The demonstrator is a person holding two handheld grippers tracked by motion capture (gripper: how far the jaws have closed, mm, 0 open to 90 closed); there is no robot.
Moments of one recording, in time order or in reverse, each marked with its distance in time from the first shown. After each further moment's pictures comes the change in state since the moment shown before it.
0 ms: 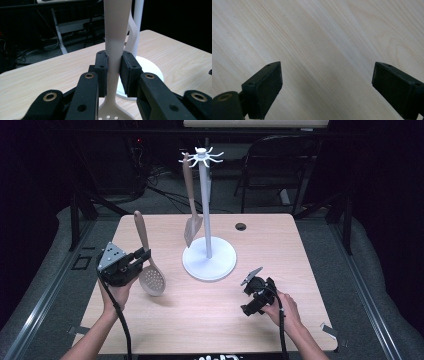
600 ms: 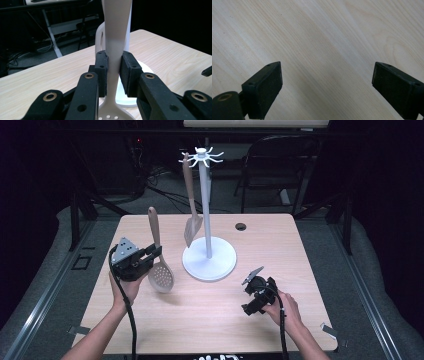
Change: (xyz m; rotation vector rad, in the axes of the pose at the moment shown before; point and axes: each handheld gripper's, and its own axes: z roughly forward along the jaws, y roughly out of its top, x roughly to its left) left arm -0.014 0.014 0.021 0.014 -0.045 0.026; right arm -0.003 -0.001 0.000 -0.003 -0.004 0.007
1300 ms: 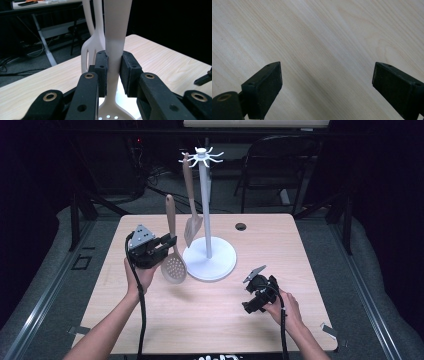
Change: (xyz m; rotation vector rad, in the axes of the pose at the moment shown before) left arm -0.014 0.035 0.033 -0.008 -0.050 0.009; right arm -0.003 0.000 -0.004 -0.027 -0.017 0.014
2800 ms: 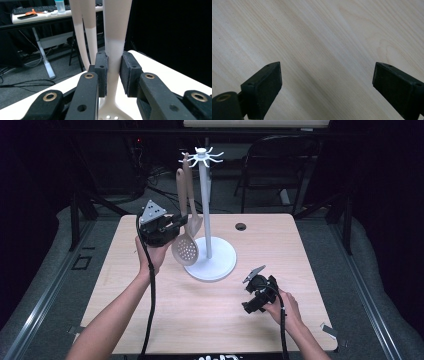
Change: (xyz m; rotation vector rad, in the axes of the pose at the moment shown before) left arm -0.005 0.051 0.028 -0.047 -0.005 -0.008; right arm 0.000 0.000 0.003 0.000 0.006 0.000
